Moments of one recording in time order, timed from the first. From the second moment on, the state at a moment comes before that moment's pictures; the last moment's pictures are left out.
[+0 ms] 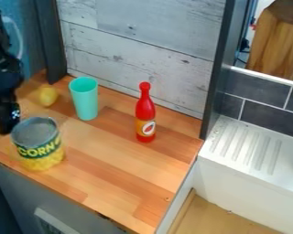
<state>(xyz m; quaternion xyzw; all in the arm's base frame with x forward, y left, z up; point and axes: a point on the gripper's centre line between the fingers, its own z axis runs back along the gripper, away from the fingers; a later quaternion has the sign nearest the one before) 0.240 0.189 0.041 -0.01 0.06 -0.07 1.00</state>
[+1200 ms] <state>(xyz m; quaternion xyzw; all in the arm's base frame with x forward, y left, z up) 0.282 0.064 0.065 -0.09 0.00 -0.20 0.98</state>
